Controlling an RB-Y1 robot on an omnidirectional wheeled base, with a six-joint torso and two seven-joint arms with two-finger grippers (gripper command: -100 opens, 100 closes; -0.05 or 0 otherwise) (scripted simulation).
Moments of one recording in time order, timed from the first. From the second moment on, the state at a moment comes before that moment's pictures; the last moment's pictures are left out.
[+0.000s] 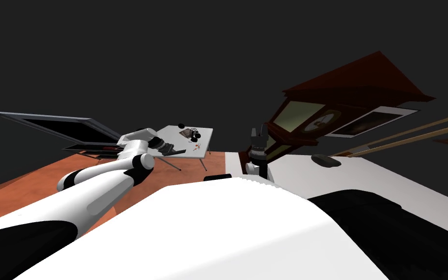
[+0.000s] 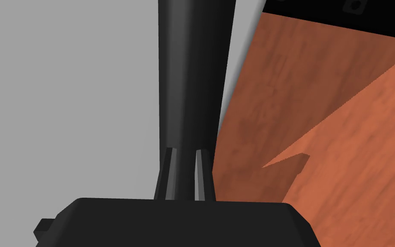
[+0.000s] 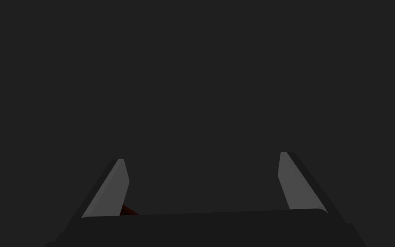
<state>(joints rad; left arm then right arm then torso) -0.74 0.66 0.50 -0.70 0.34 1.62 -0.43 0.45 -0.01 0.00 -2.29 0.10 -0.57 0.00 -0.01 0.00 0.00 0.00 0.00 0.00</state>
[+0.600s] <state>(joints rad) -0.65 0.80 0.51 -0.69 0.44 1.60 -0.58 0.45 -0.01 0.00 -2.29 0.10 -0.57 0.00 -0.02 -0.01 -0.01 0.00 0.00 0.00</state>
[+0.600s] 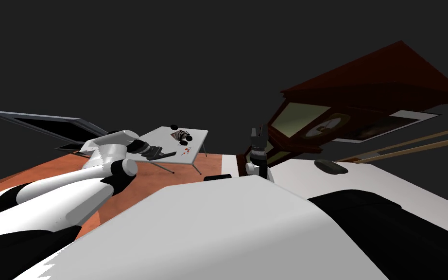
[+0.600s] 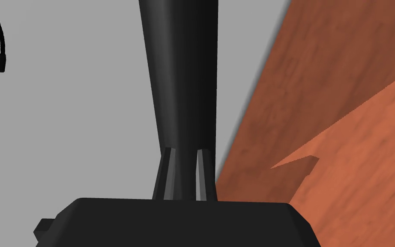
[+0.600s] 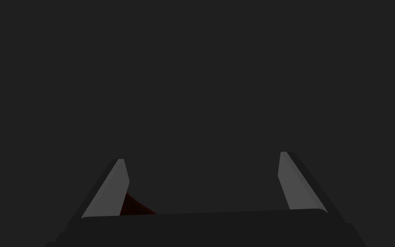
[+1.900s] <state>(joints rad) -0.53 0.99 0.47 -0.64 0.58 1.51 -0.77 0.45 -0.01 0.00 -2.29 0.10 -0.57 0.00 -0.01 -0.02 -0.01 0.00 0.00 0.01</state>
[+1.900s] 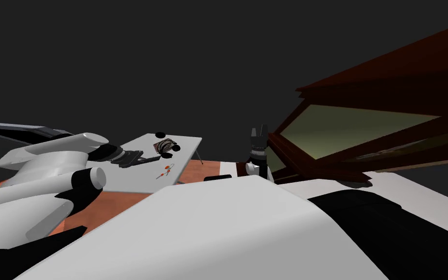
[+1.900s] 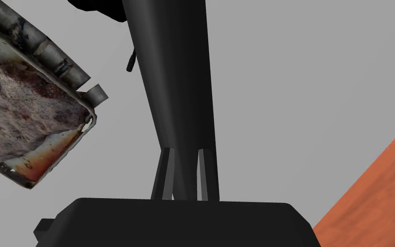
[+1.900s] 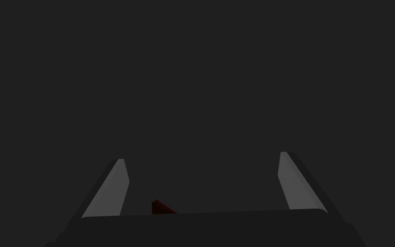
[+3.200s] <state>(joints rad) -0.50 1.13 0.41 -0.55 0.66 1.38 -0.90 0.45 -0.01 0.00 -2.29 0.10 -0.57 0.00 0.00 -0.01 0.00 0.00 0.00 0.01</state>
